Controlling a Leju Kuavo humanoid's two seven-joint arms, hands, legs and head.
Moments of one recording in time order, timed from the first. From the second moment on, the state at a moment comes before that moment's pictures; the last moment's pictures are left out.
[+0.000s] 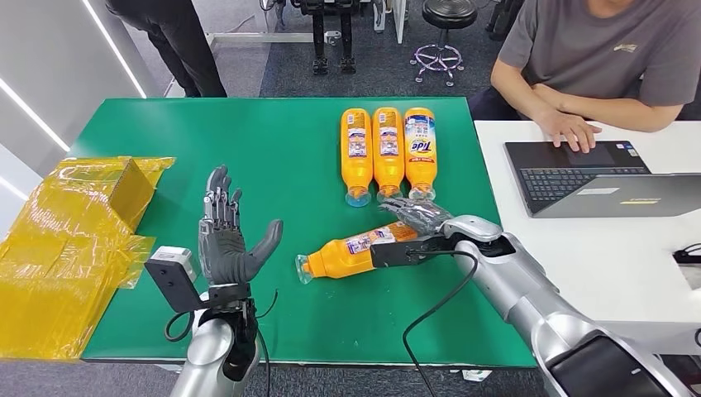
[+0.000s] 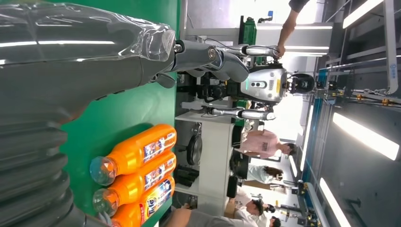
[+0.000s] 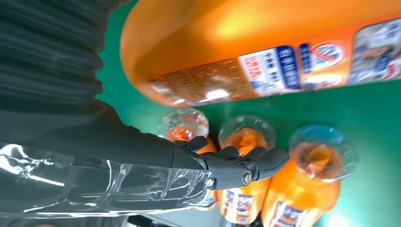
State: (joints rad) left arm -0.16 -0.26 -0.34 -1.42 -0.02 0.39 -0.65; right arm -0.81 -0.09 0.76 -0.67 0.84 0.22 -0.31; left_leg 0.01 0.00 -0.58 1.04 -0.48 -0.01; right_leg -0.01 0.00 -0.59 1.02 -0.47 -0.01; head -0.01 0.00
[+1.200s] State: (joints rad) left arm -0.17 -0.26 -0.34 -1.42 0.01 0.43 -0.66; right arm -0.95 0.02 0.91 -0.39 0.79 0.41 -0.31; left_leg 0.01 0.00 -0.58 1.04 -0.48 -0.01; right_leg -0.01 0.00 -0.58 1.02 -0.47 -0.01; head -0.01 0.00
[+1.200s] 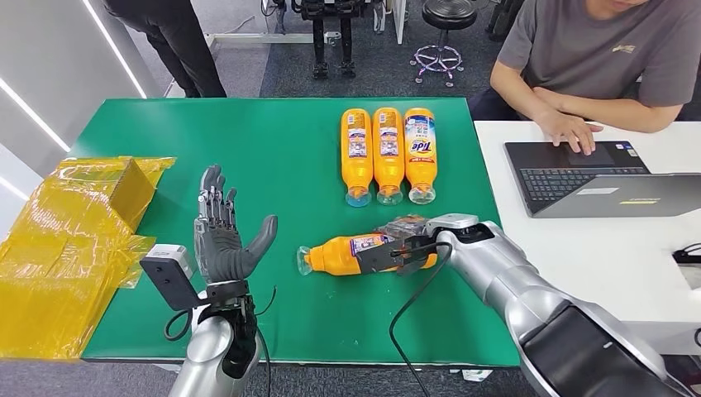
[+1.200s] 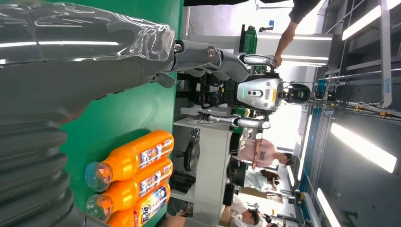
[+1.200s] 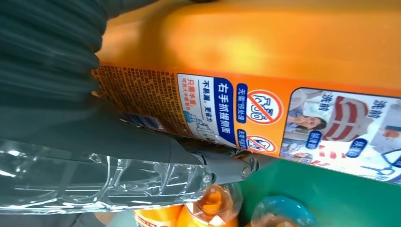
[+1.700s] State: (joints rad) left arm -0.15 -0.25 -0.34 -1.42 0.00 0.45 -0.68; right arm -0.90 0.02 0.90 -0.41 0.74 -0.01 -0.32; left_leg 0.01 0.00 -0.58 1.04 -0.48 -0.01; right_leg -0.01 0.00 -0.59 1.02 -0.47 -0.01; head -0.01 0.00
